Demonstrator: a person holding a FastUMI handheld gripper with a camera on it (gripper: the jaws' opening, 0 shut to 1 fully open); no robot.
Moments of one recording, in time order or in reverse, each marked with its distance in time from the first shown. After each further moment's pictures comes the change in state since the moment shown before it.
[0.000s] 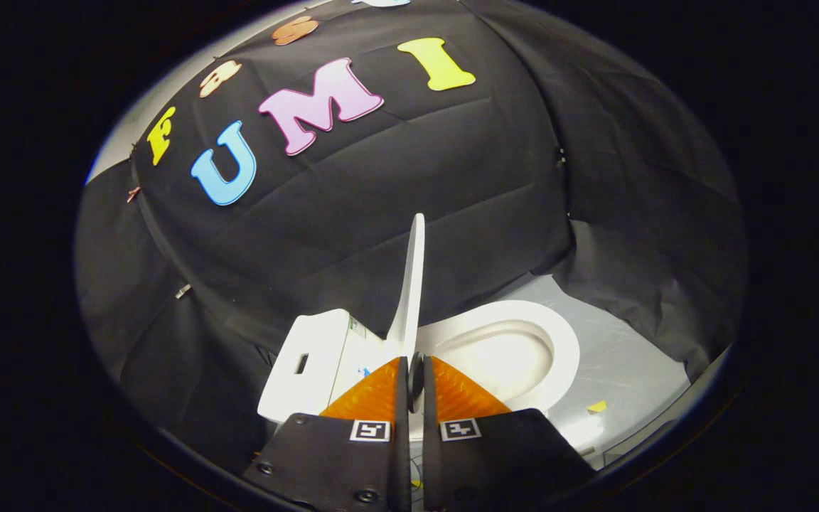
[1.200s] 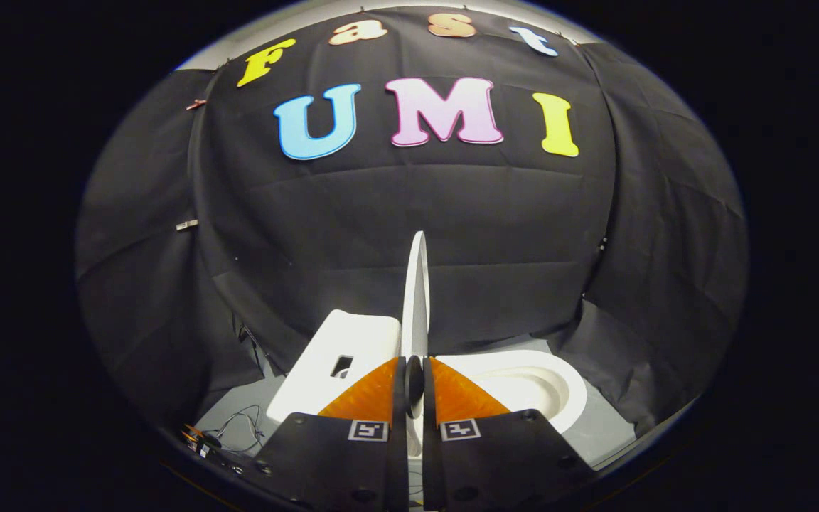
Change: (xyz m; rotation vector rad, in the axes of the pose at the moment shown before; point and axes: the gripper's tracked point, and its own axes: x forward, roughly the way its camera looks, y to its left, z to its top) arm 0.012 0.203 -0.041 -0.388 -0.130 -0.068
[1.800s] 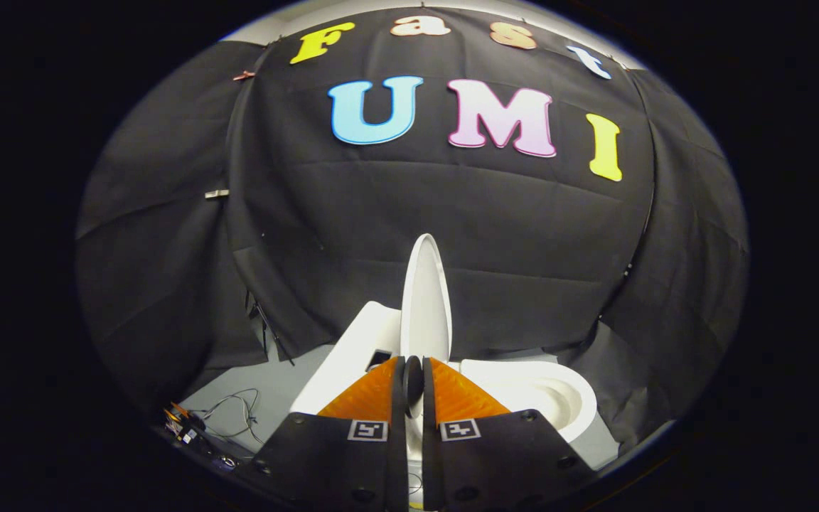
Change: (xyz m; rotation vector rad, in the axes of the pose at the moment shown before) arm 0.008 0.080 -0.018 -0.143 0.007 0.068
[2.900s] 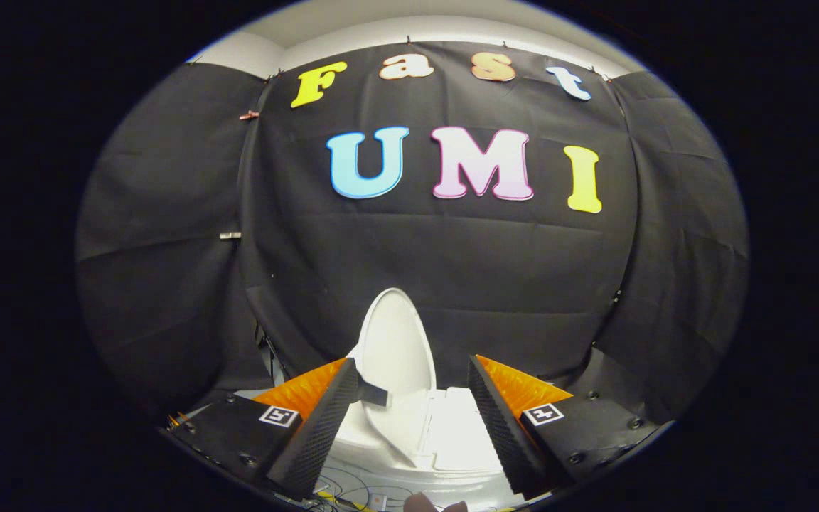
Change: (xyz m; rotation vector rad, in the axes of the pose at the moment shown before) arm -0.089 -0.073 0.060 0.064 -0.210 0.016
